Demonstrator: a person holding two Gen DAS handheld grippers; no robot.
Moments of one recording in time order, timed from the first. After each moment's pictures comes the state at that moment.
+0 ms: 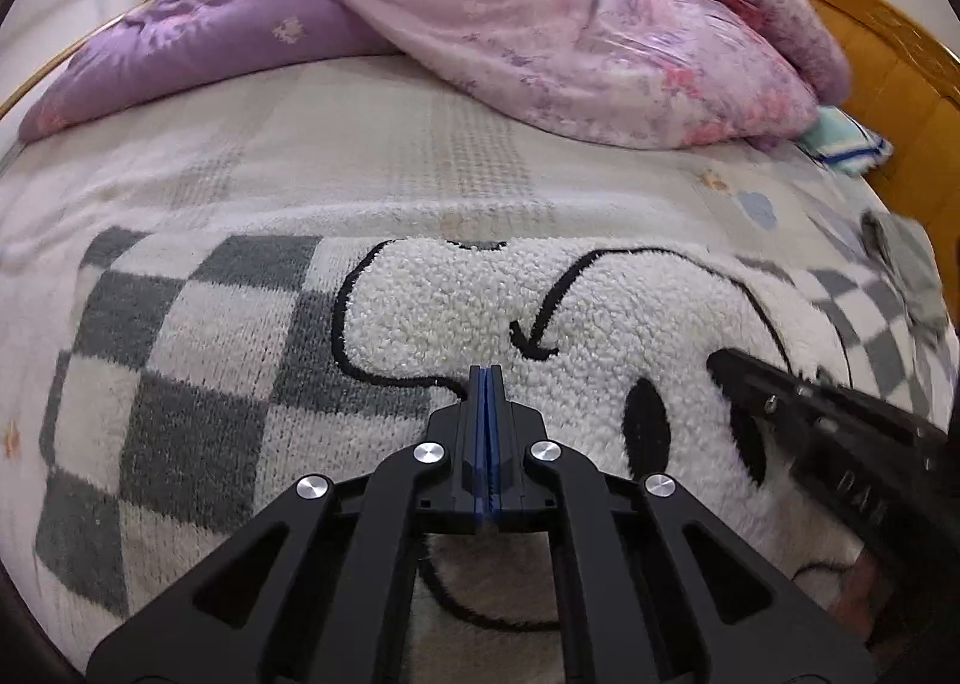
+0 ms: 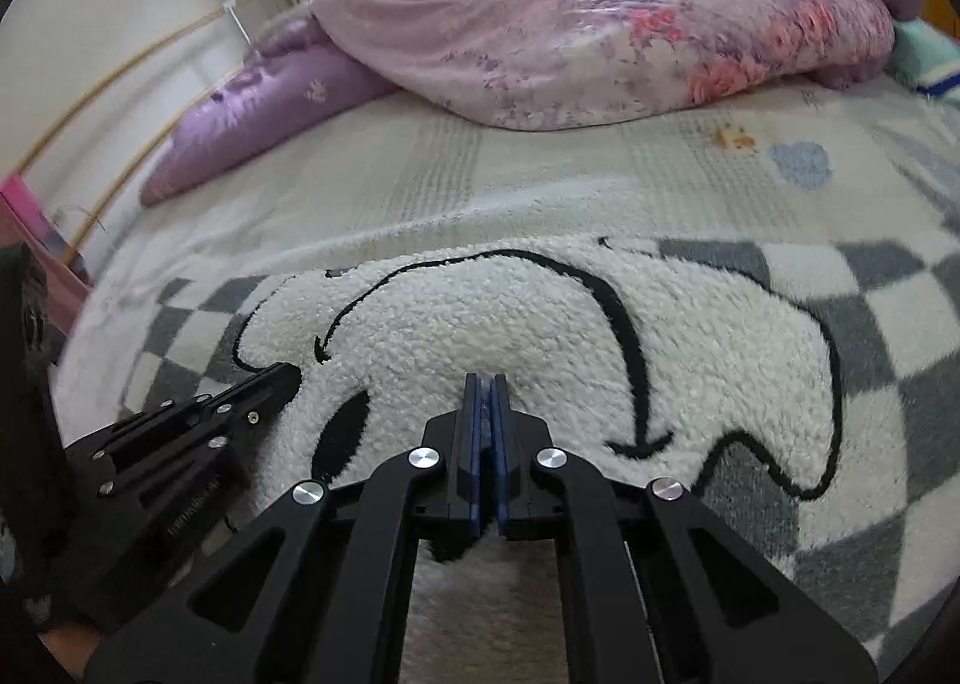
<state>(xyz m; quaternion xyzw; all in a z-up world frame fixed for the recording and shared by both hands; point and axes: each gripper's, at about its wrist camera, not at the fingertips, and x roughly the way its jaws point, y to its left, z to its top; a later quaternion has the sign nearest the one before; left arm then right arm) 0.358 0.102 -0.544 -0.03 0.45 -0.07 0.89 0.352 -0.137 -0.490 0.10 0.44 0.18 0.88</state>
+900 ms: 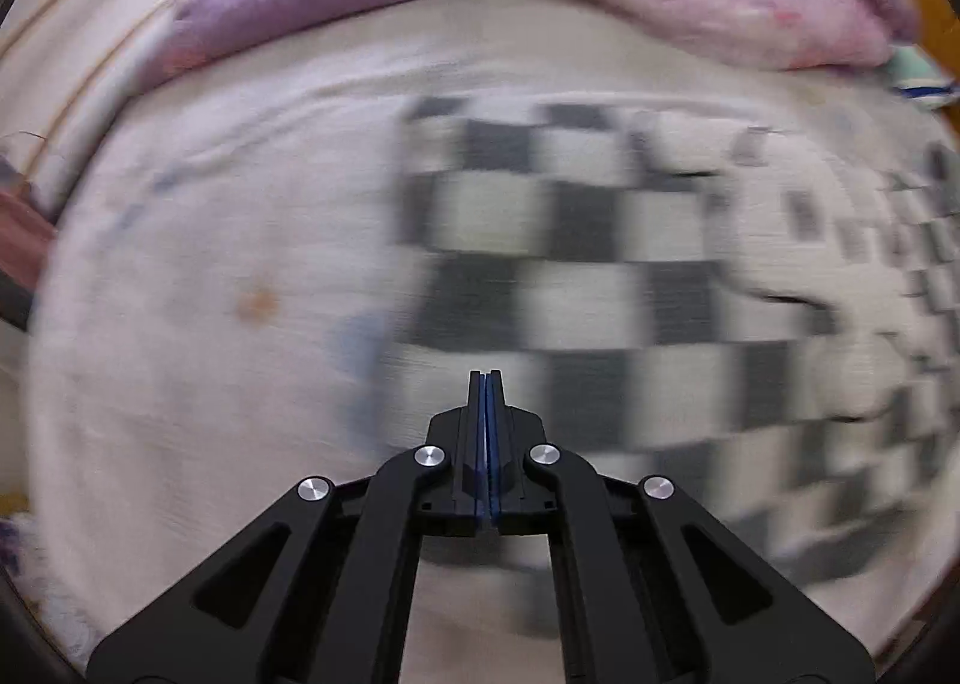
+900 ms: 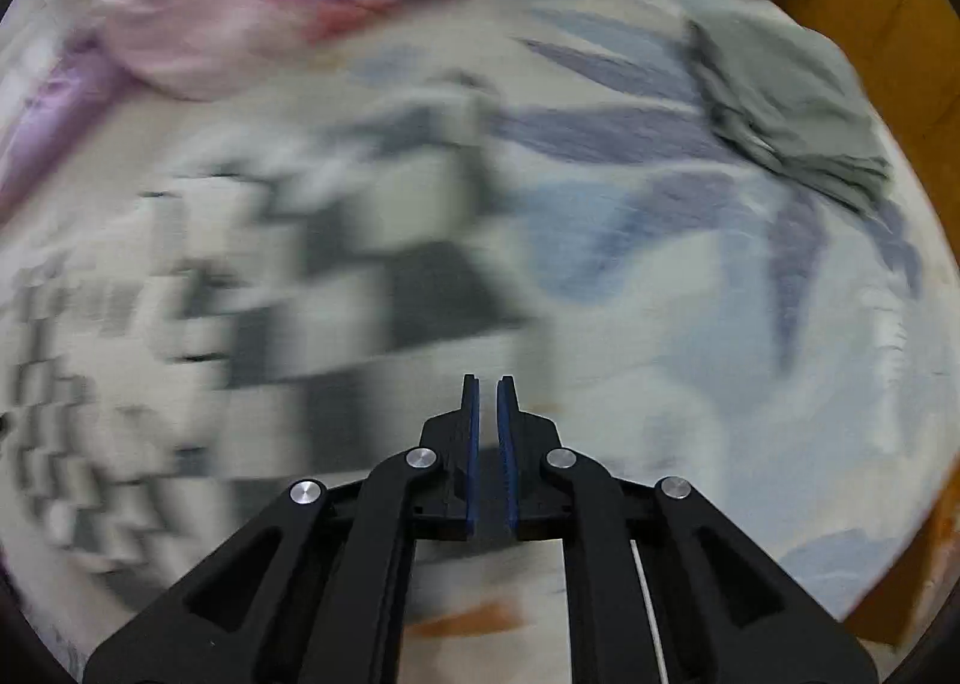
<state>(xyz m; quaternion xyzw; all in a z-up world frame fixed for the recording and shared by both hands) 0.254 0.197 -0.492 0.02 0.55 0.03 0.83 0.267 -0.313 -0.434 0.05 0.56 -0.03 0.83</state>
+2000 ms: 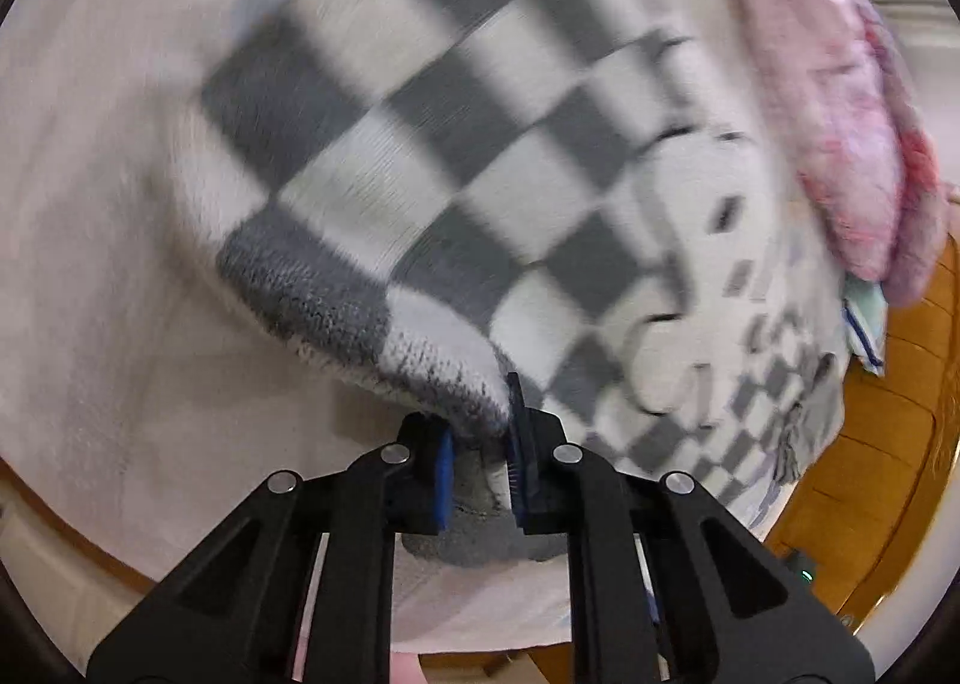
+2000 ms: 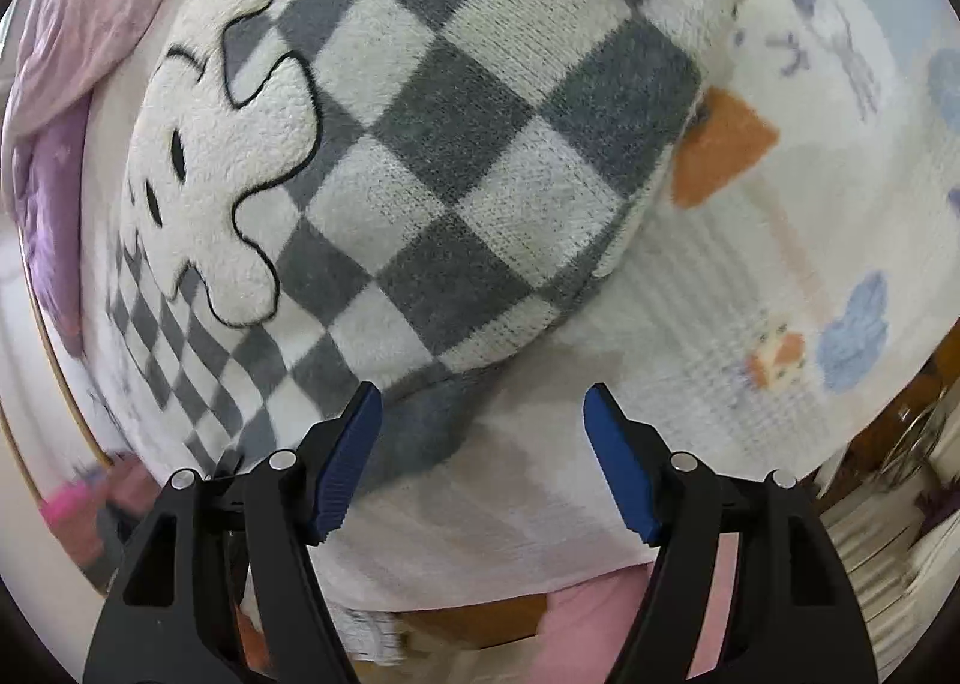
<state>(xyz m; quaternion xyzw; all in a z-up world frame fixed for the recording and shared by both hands) 0.201 0.185 -0.514 -0.39 0.63 0.08 0.66 0.199 -0.260 -0.481 0.39 0.72 -0.08 0.57</state>
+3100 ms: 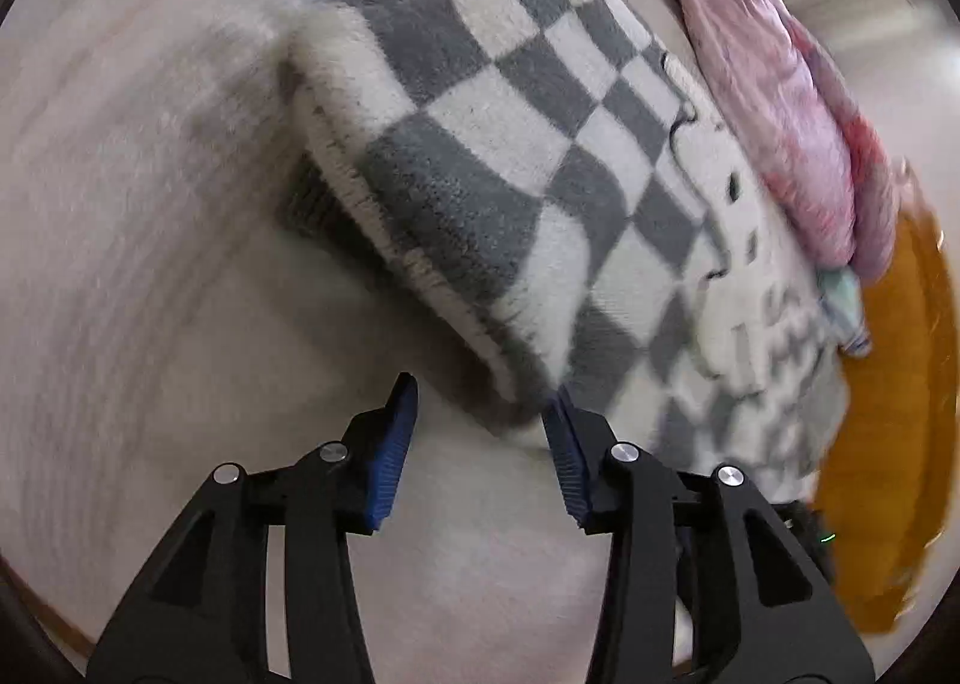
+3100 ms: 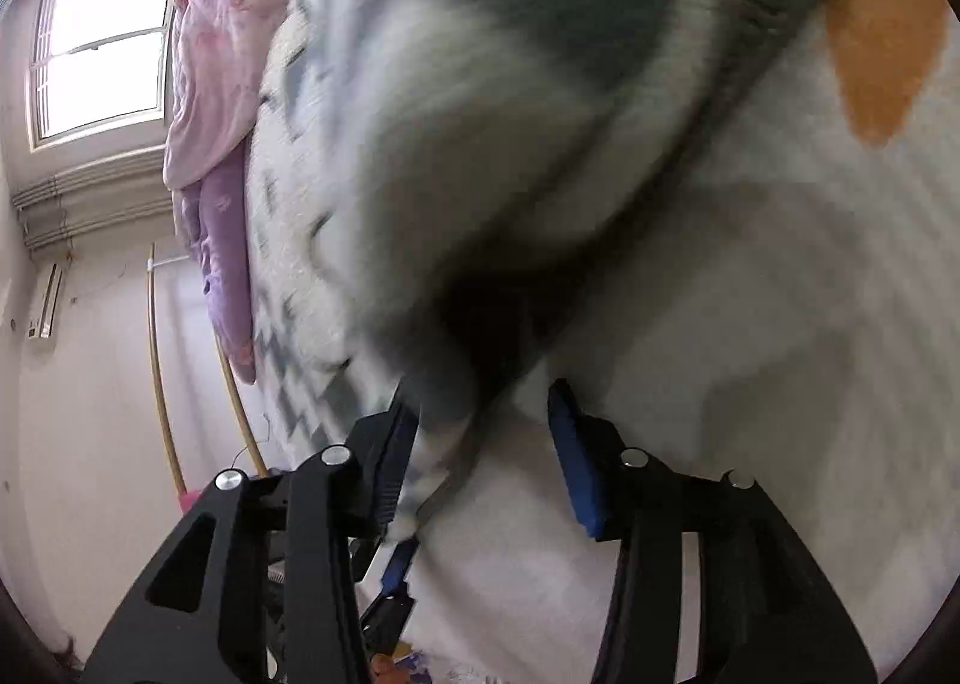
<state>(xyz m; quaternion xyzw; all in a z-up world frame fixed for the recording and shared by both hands) 0.110 0.190 -0.548 -0.40 0.55 0.05 0.73 0.177 -0.259 -0.552 0.54 0.56 0.08 0.62</state>
